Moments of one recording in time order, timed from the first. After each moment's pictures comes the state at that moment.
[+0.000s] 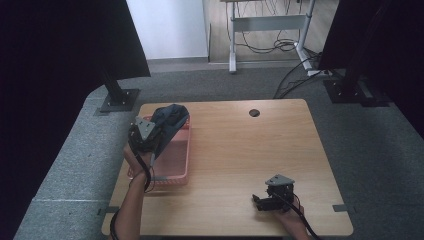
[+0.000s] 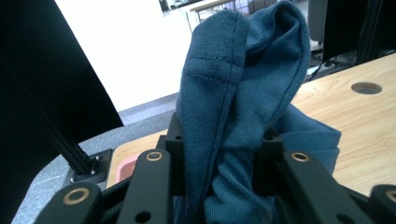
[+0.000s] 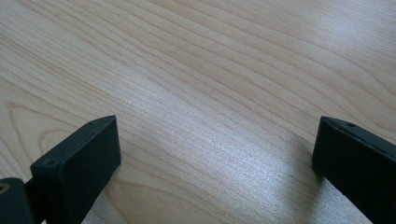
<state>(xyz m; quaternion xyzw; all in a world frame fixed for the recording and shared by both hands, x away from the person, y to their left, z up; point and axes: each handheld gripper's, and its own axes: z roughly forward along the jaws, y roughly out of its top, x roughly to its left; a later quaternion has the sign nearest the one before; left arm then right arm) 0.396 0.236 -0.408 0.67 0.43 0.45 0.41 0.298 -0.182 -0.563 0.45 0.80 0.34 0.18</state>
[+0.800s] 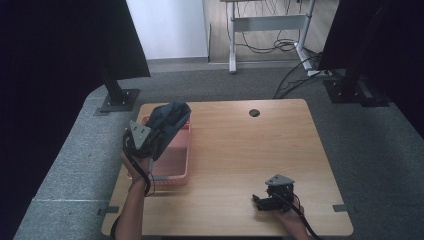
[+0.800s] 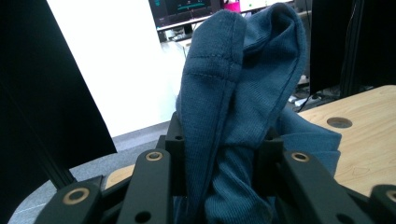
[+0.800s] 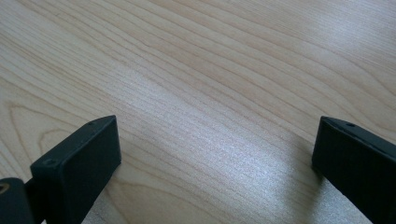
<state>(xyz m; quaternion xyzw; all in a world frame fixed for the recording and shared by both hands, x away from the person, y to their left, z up) 0.366 0.232 -0.392 0.64 0.40 0.46 0.46 0.298 -0.182 -0.563 0.45 0.80 0.34 0.18</state>
